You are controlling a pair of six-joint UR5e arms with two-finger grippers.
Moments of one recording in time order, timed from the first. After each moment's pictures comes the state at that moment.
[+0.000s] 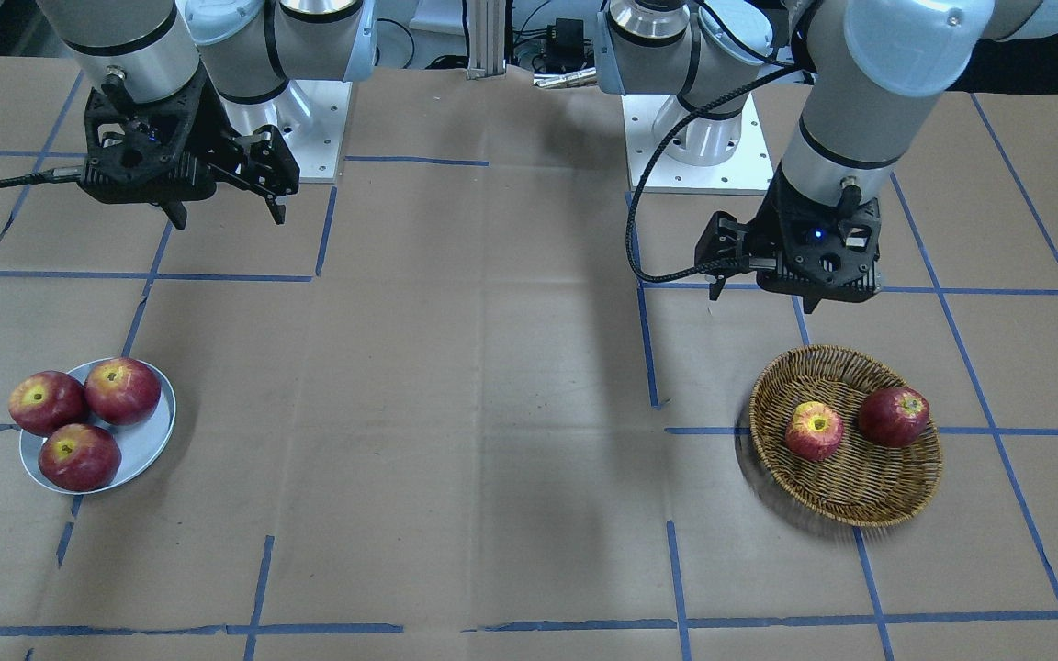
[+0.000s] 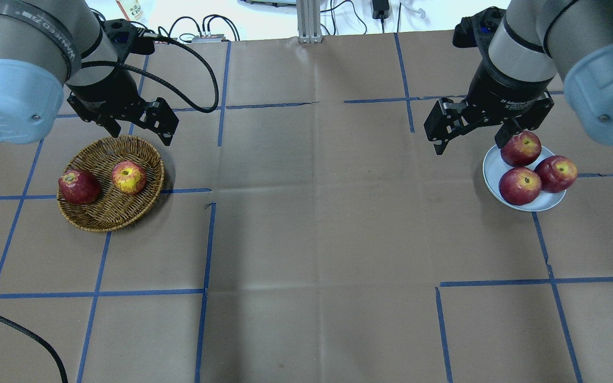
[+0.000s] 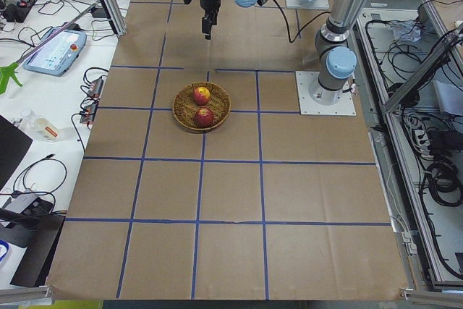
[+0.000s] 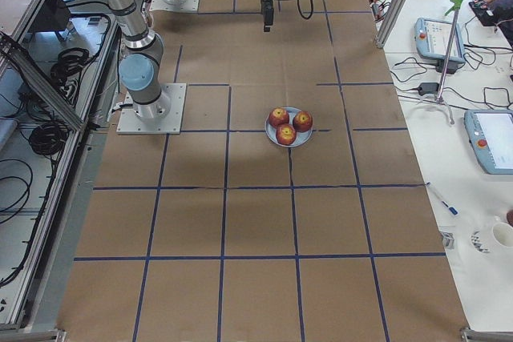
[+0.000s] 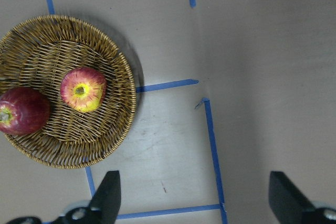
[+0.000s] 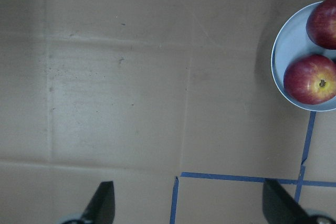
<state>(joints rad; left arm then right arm) -1.47 -1.65 -1.68 -1.38 1.62 0.35 1.58 -1.63 1.67 -1.59 -1.56 -0.08</state>
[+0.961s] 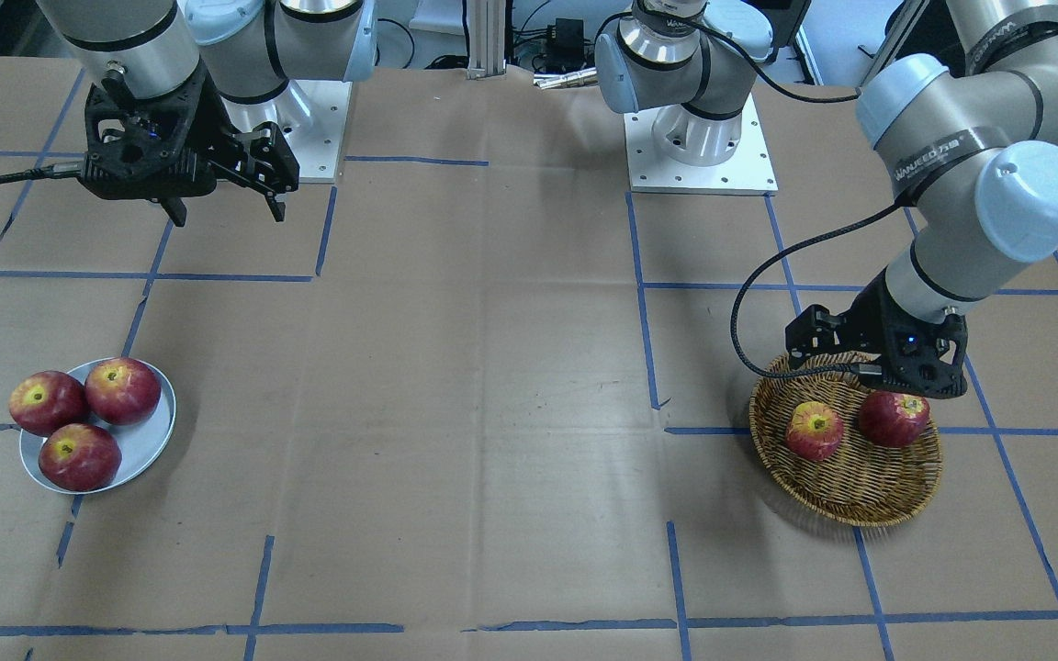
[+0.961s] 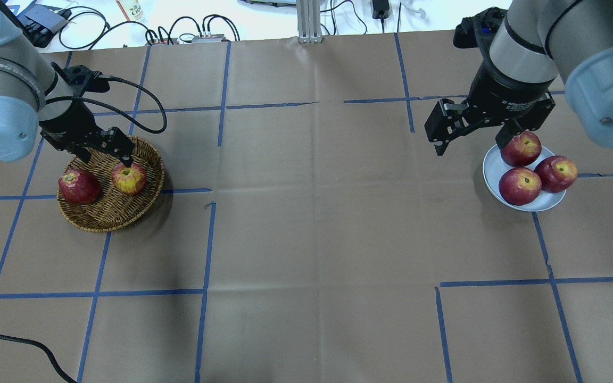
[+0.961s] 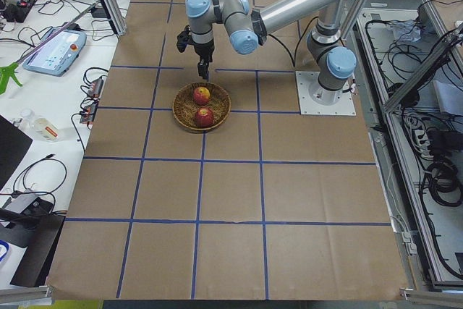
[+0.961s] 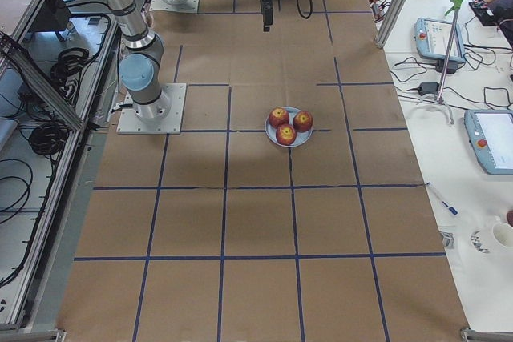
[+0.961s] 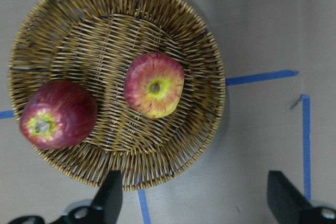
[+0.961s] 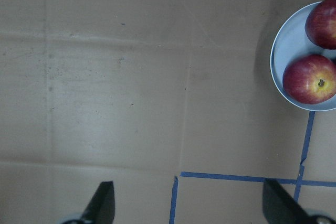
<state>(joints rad) -1.28 -1.77 -1.78 -1.19 1.58 0.51 1.58 -1.64 1.68 -1.59 -1.56 -0.08</state>
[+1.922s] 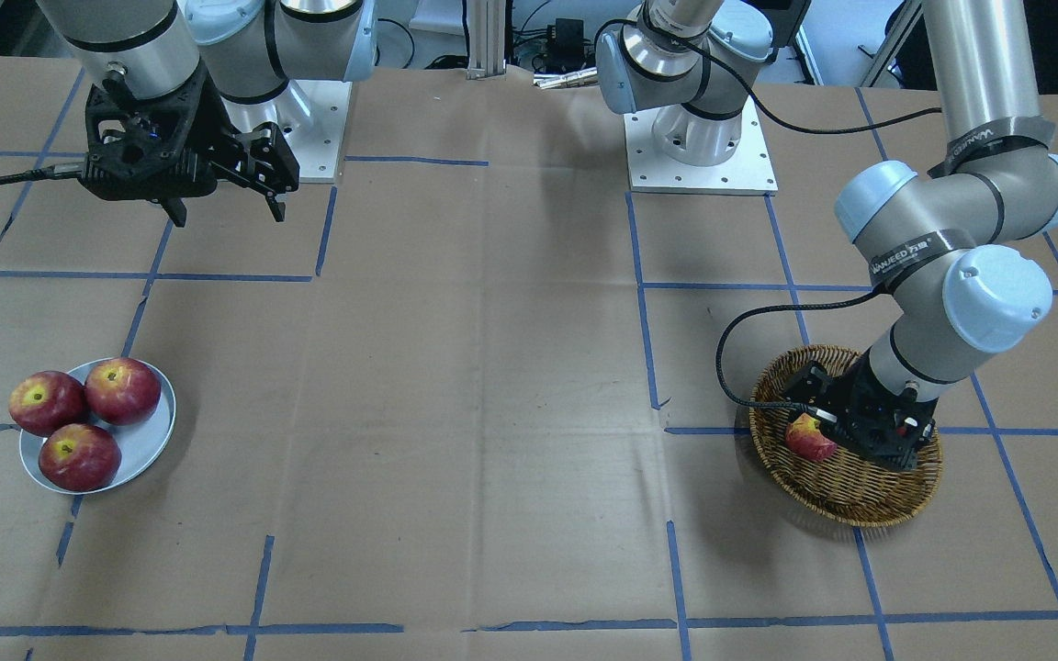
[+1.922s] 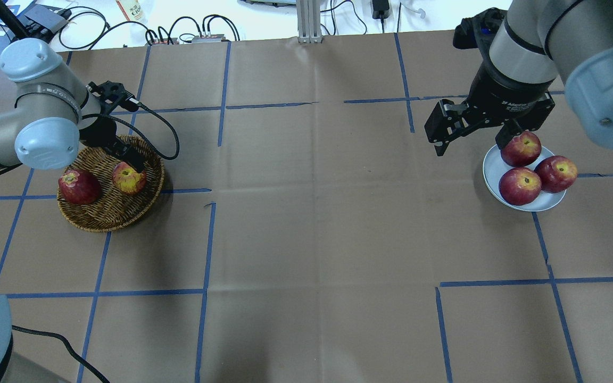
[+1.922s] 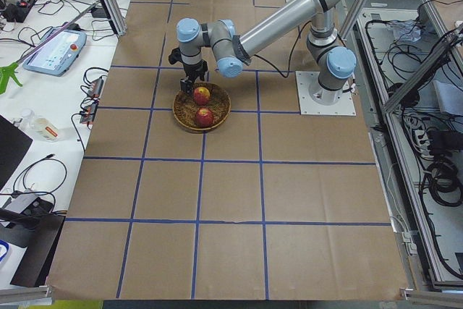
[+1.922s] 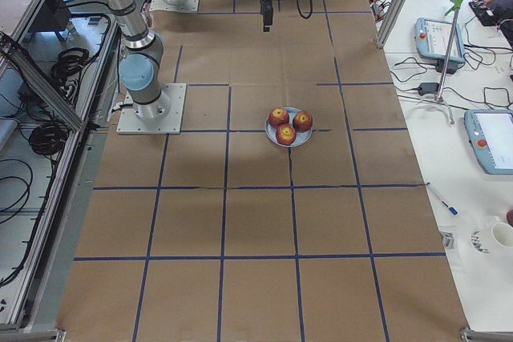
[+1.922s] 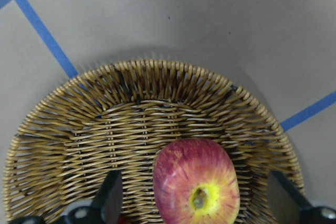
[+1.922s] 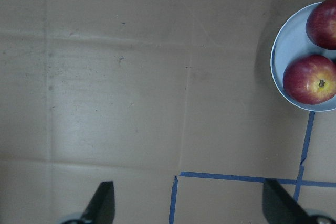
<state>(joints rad) -1.27 -1.94 -1.80 -0.99 1.59 0.87 1.58 -1.64 1.68 -1.59 -1.56 -0.08</state>
